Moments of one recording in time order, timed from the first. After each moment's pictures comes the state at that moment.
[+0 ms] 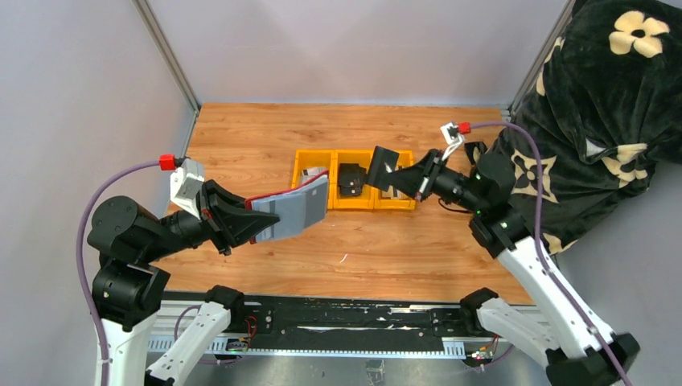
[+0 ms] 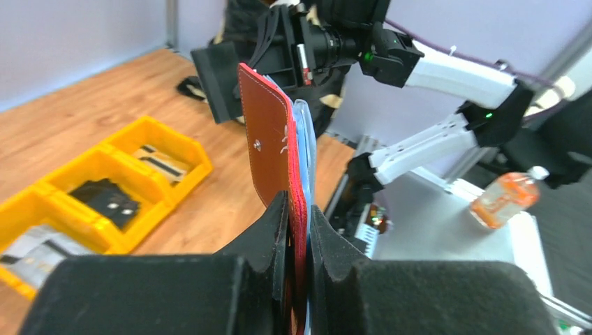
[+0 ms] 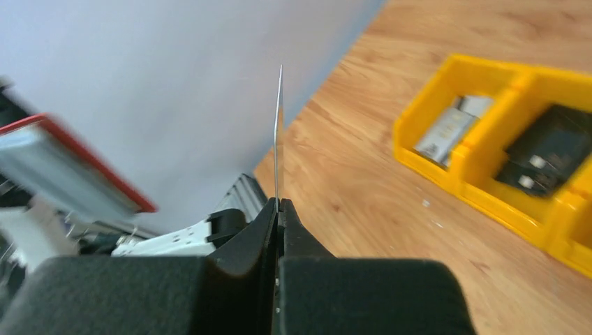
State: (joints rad) left arm -0.26 0.60 1.28 -0.56 0.91 -0.40; right arm 0.49 0.82 0.90 -0.01 -0.57 0.71
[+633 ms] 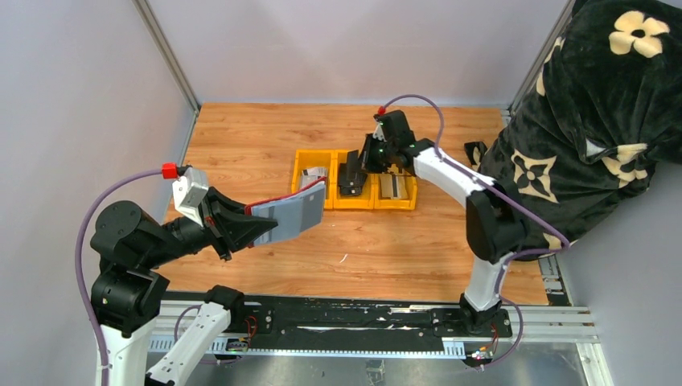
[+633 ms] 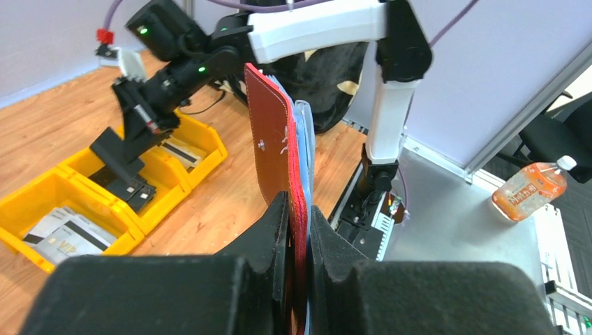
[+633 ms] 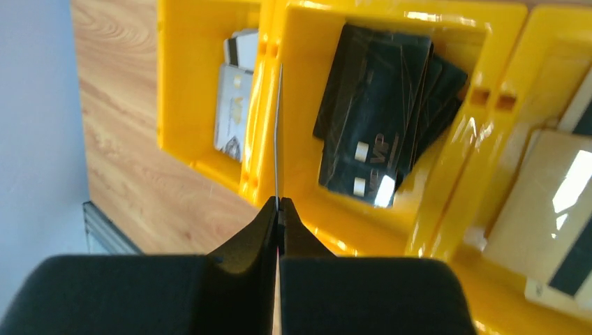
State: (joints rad) left arm -0.26 0.57 1.27 -0.68 0.86 -0.27; right arm 0.49 1.79 1.39 -0.30 -0.34 0.60
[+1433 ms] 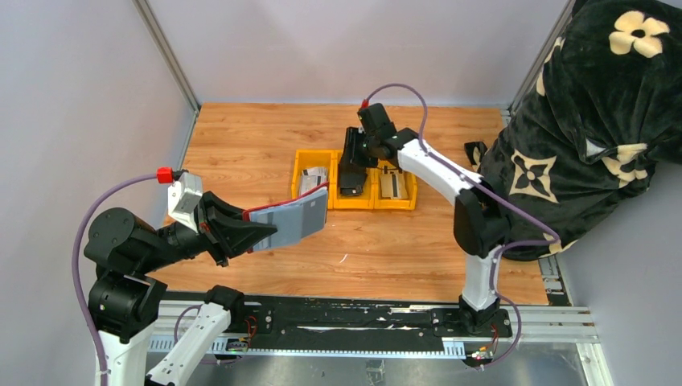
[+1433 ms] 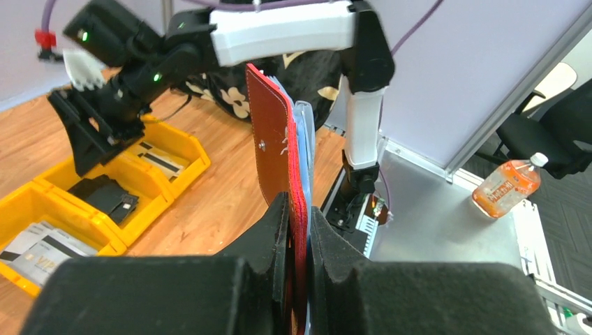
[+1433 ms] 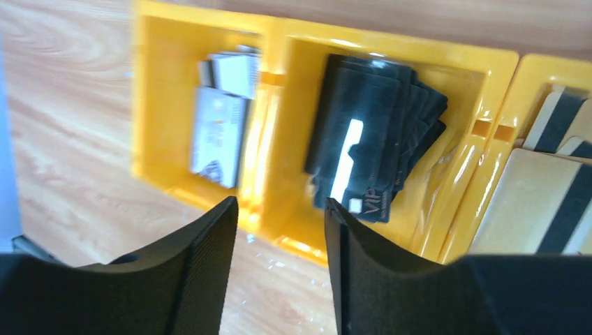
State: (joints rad) left arm -0.26 0.55 1.27 -0.64 0.90 -0.32; right arm 0.58 1.97 1.65 -0.49 -0.12 0.55
